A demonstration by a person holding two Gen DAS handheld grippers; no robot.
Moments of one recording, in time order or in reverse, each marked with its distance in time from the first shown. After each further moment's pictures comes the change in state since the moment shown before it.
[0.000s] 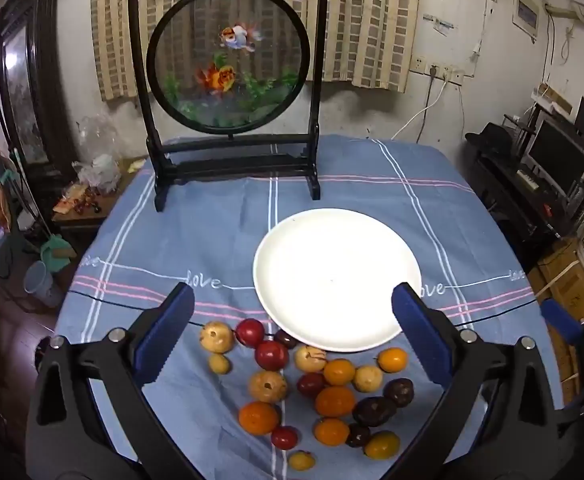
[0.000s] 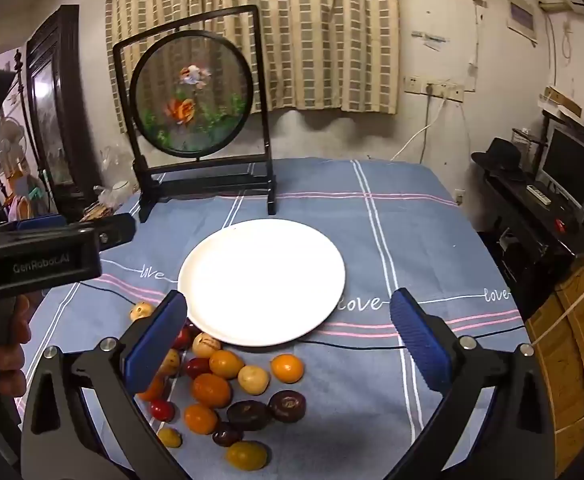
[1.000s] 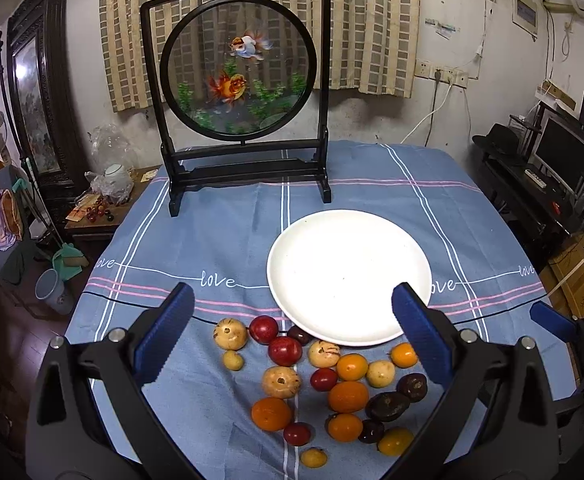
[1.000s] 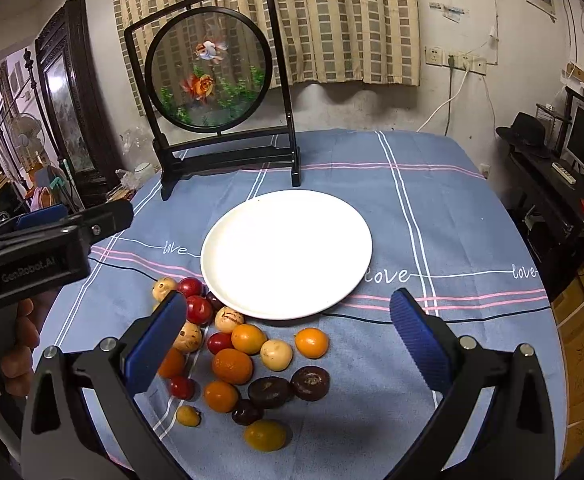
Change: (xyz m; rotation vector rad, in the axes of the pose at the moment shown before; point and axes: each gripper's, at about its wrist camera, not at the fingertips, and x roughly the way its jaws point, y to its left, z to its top) left arm -0.011 0.002 -0.013 0.009 -0.005 0.035; right arm 0.011 -0.003 -0.008 0.015 0.130 0.120
